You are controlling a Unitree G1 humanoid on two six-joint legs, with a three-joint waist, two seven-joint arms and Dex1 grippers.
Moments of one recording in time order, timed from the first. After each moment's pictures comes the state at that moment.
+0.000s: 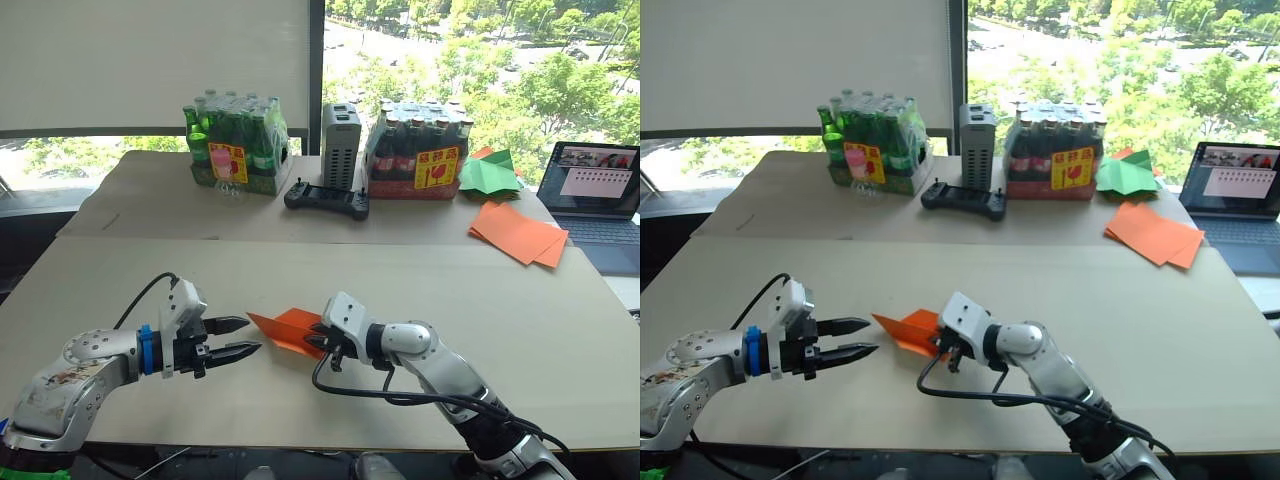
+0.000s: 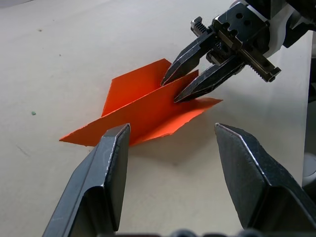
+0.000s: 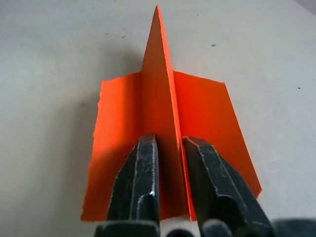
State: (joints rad) left arm -0.08 0.81 0.16 -0.36 -0.62 0.66 -1.00; right arm -0.43 -0.36 0.46 -0.19 0.06 0.52 0.71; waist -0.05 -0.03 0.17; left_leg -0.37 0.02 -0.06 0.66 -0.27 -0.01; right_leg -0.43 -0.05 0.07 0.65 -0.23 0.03
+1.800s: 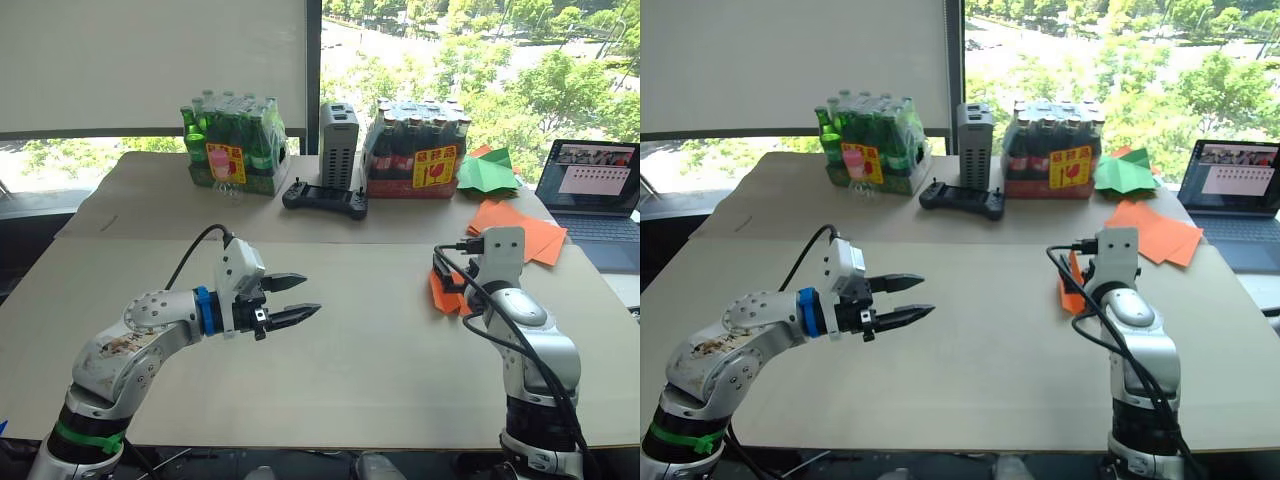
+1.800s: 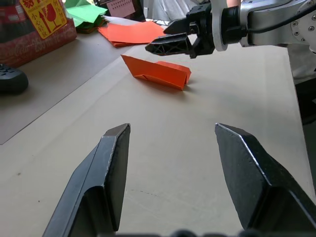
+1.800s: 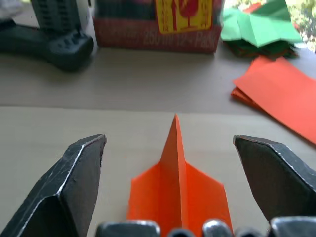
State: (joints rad) left arm -0.35 0.66 0.04 -0.50 -0.63 0.70 -0.78; right arm -0.43 -0.29 -0.23 -0.39 0.12 0.82 0.19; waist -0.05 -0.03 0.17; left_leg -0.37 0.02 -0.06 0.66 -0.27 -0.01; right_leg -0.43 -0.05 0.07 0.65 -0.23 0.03
